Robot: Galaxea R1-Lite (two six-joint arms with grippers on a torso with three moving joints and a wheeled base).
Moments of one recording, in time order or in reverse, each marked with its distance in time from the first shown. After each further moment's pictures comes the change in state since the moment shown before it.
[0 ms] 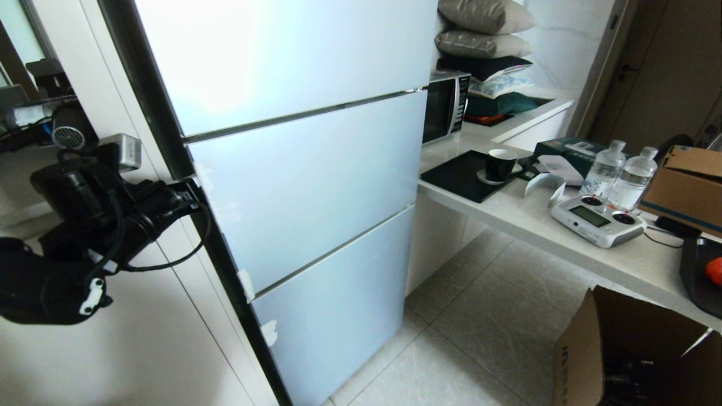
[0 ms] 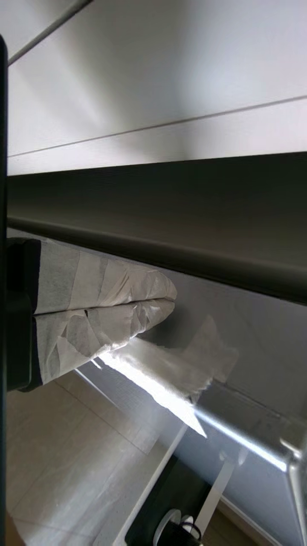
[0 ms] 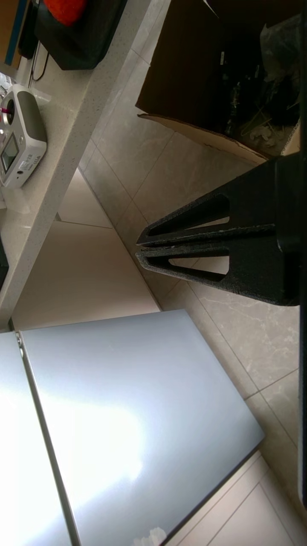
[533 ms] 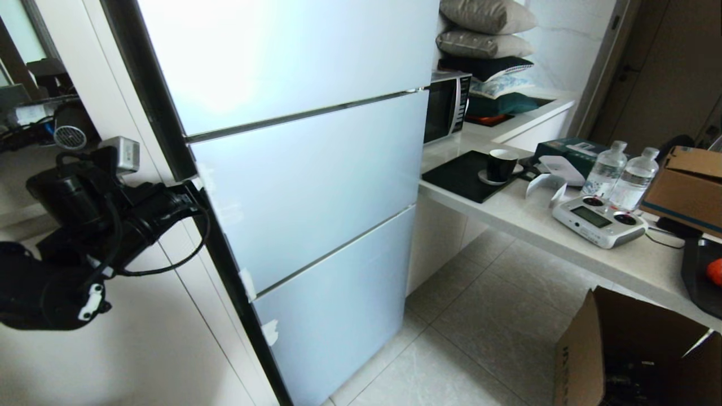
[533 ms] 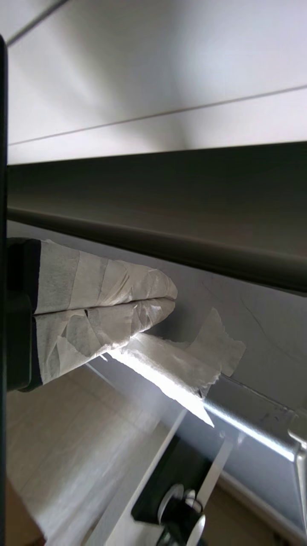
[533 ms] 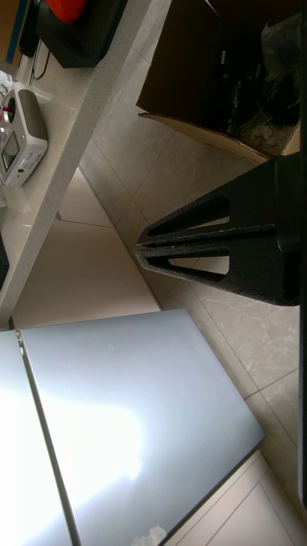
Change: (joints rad) left arm -0.028 0.005 0.030 -0.043 -0.087 -0.014; right arm 0.000 0.000 0.000 0.000 0.000 0.001
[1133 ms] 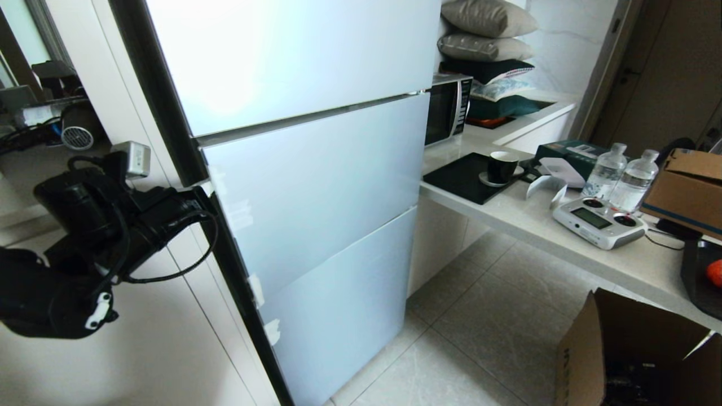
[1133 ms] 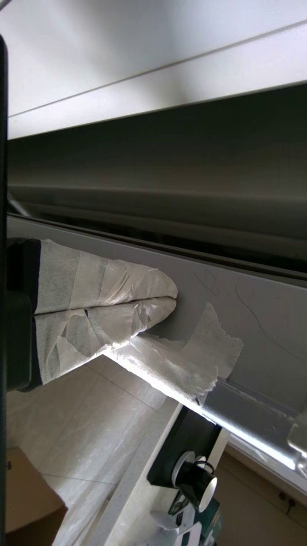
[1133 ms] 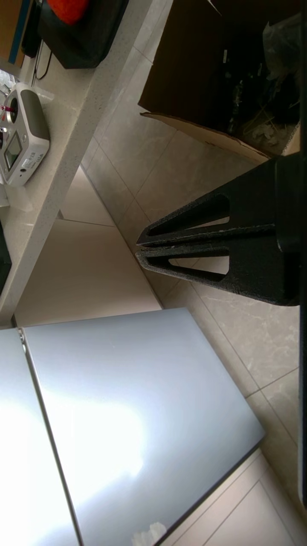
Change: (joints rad) left arm -0.036 0.020 0.032 -0.062 -0.057 -0.001; right arm 0.000 0.000 0.000 0.001 0.001 0.000
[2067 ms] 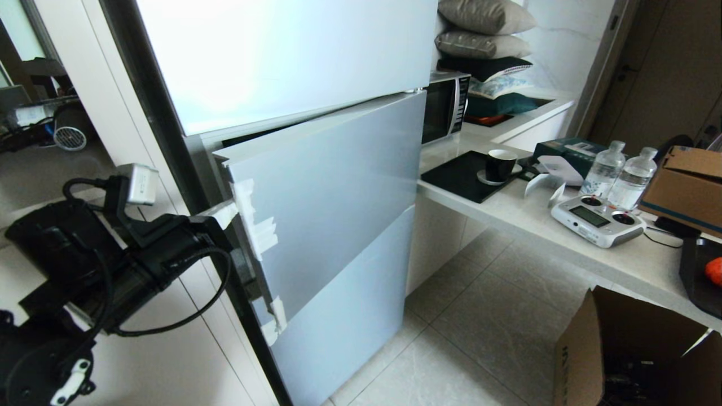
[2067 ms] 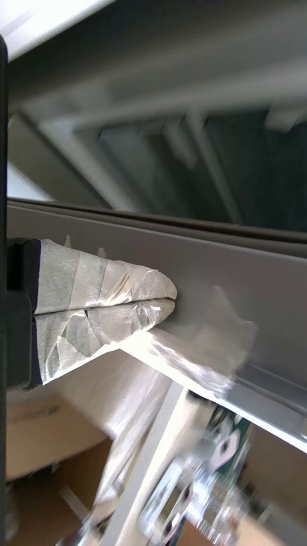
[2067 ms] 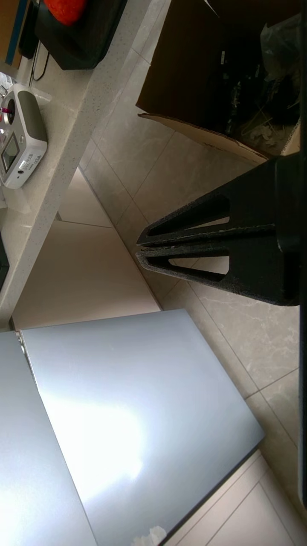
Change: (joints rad) left arm -0.126 -0.154 0.271 -0.131 0.000 0.011; right arm 0.000 0.000 0.000 0.000 0.000 0.000
